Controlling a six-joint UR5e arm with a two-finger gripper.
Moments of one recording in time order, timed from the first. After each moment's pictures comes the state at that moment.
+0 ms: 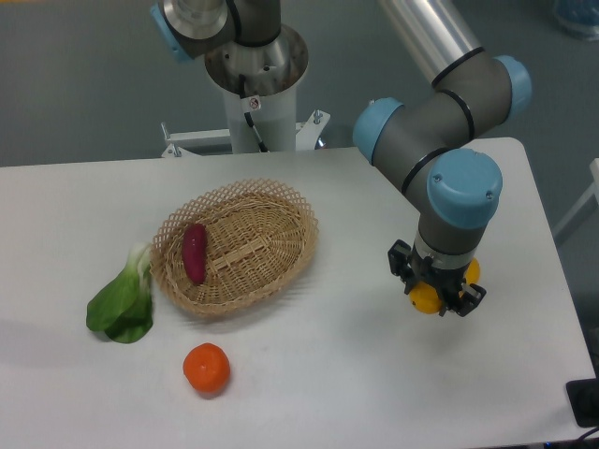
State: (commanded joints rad) arm 2.57 -2.07 -1.38 -1.17 1.59 1.26
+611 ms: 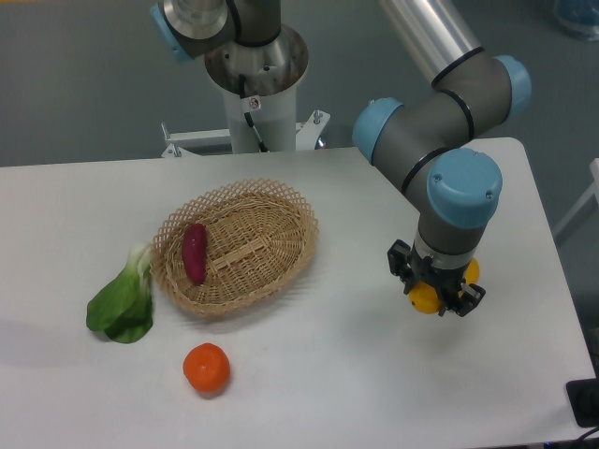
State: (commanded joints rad) arm 2.57 -2.07 -1.38 -1.17 1.57 1.26
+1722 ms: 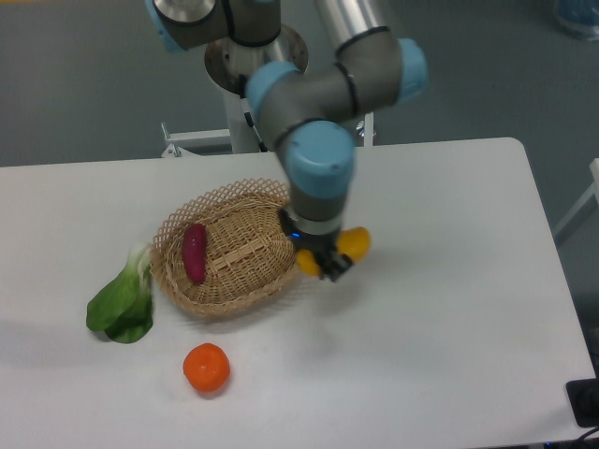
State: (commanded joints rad) arm 2.28 -1.81 -1.77 -1.17 1.58 1.25
